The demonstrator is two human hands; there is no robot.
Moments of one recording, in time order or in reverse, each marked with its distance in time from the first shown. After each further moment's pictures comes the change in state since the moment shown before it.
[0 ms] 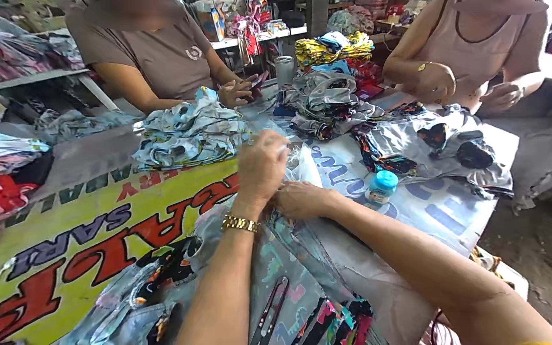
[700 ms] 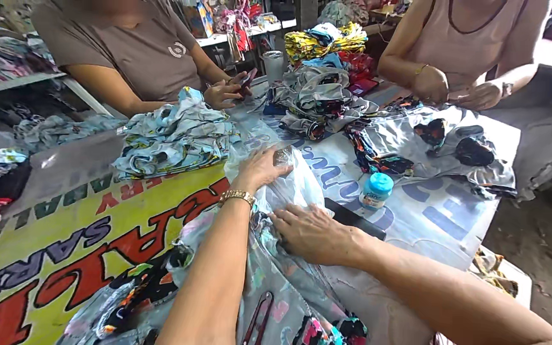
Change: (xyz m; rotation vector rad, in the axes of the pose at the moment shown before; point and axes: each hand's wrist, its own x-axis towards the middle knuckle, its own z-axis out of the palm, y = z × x) left_hand 0.060 -0.053 0.086 0.042 -0.609 -0.243; right_hand -0.054 0.007 0.039 -0.114 0.097 -0.056
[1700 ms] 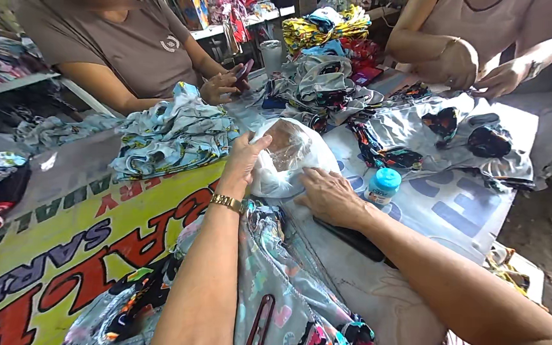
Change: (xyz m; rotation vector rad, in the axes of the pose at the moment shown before) left_hand -0.016 -0.001 -0.016 -1.211 0.268 -0.117; right_hand 0.008 0.057 -0.004 0.005 0.281 0.308
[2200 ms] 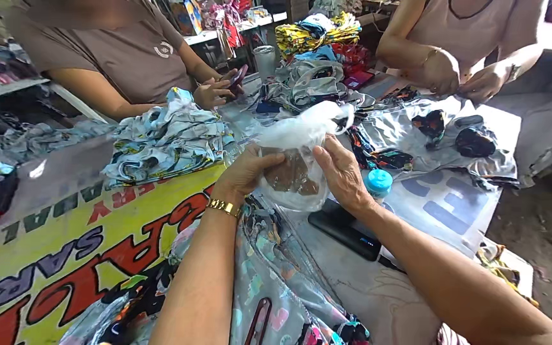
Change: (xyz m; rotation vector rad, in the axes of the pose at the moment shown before) left_hand -0.029 0.015 0.005 -0.325 -0.504 0.023; right_hand -0.004 0.005 -0.019 0.819 0.797 -0.137
